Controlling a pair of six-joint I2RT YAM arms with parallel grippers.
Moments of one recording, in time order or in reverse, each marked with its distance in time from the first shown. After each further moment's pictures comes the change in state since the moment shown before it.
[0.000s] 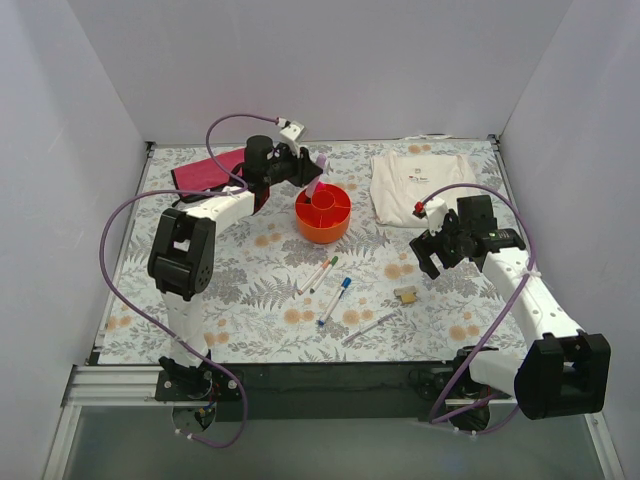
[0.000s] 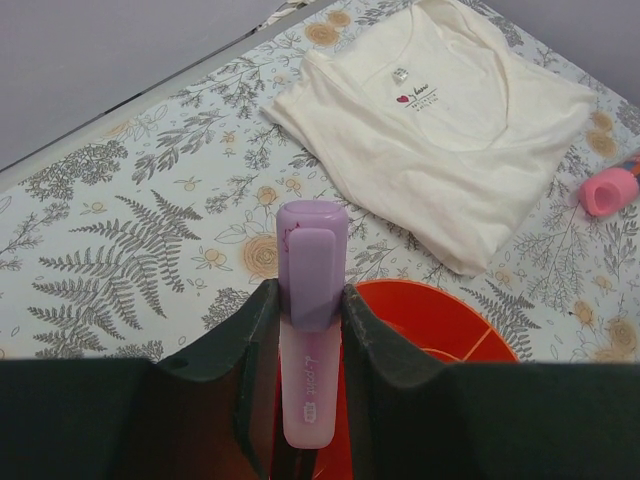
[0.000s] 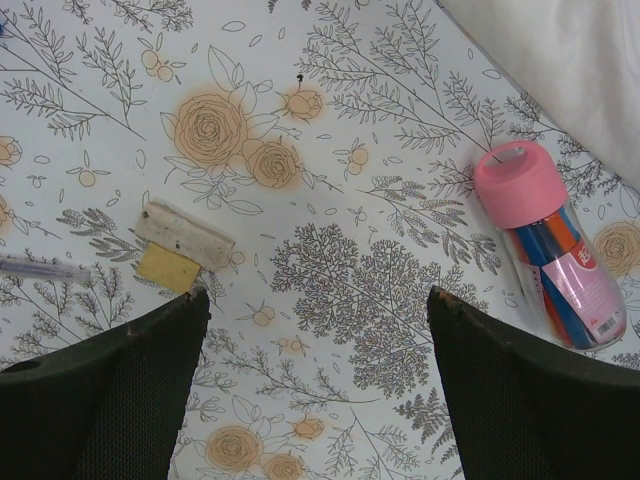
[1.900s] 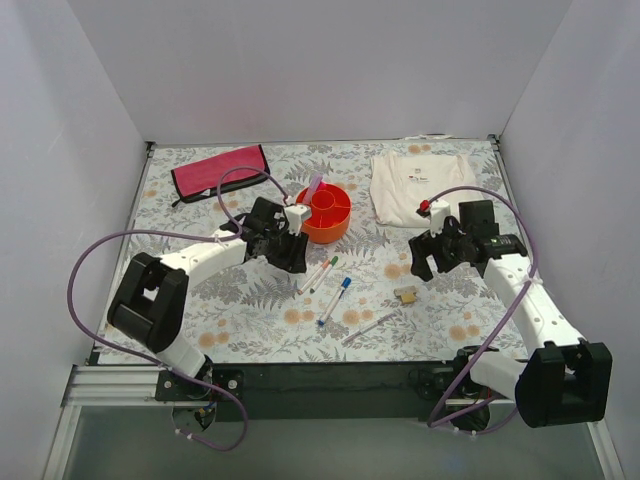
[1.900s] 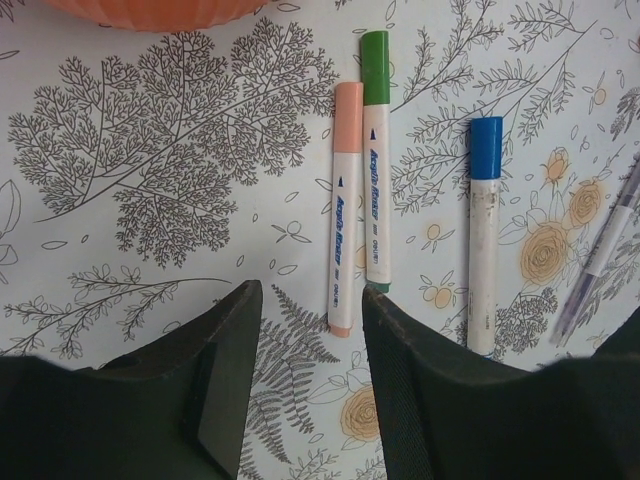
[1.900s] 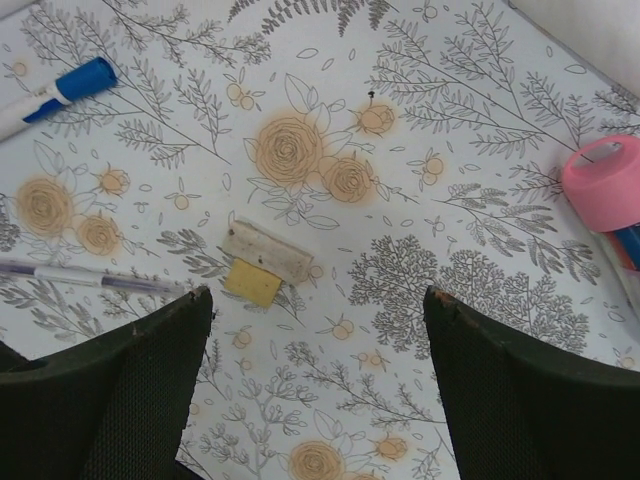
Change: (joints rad) left arm -0.157 -0.417 -0.475 -0.665 -0.171 0.003; right arm -0.006 -0.047 -0.042 0.010 -0.105 0.142
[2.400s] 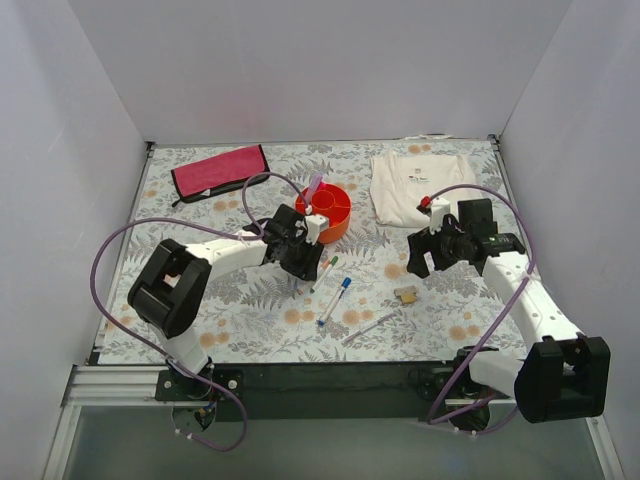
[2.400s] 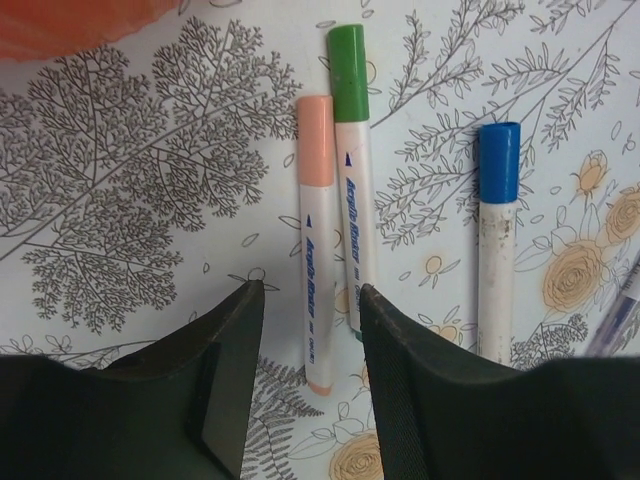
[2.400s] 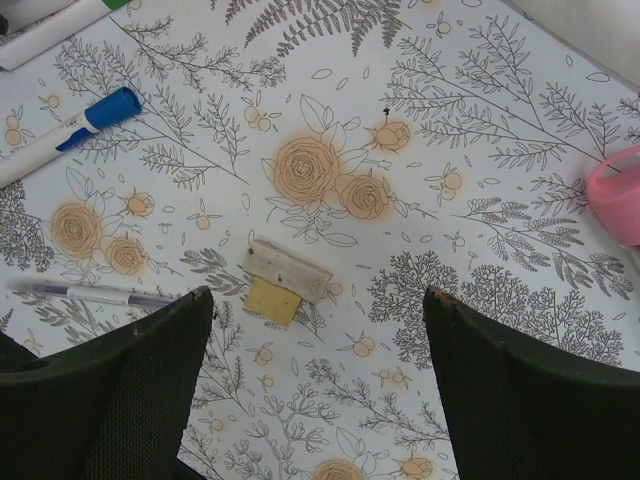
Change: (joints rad) left arm -0.103 0.129 0.036 0.034 -0.068 -0.011; right arm 0.000 0.040 0.008 0.037 -0.054 0.096
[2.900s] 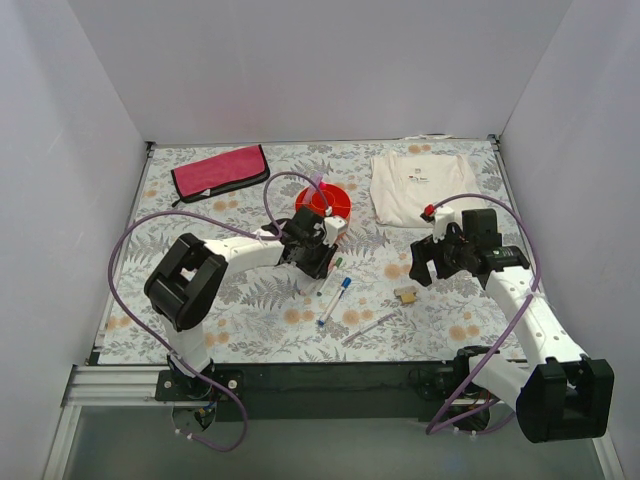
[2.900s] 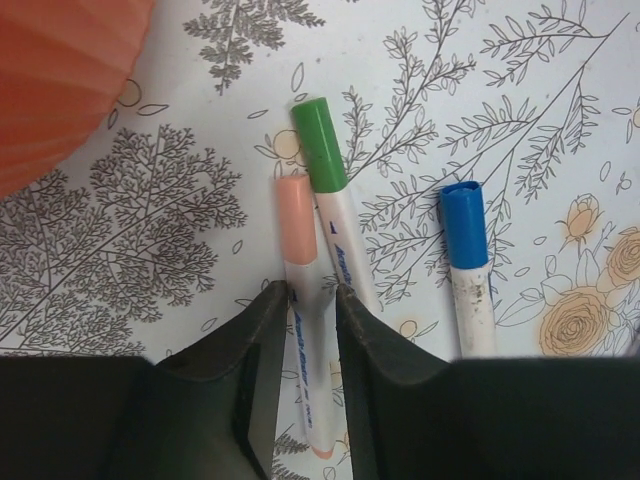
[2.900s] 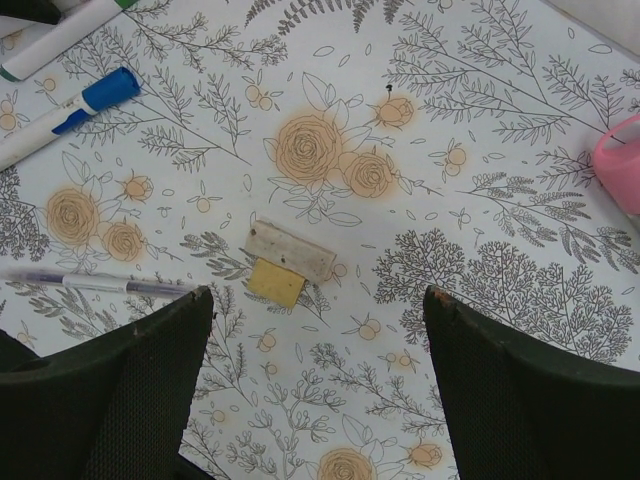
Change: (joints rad) left arm -0.086 0.100 0.091 0.033 -0.067 0.037; right arm -0.007 -0.107 -0.078 0.005 0.008 0.005
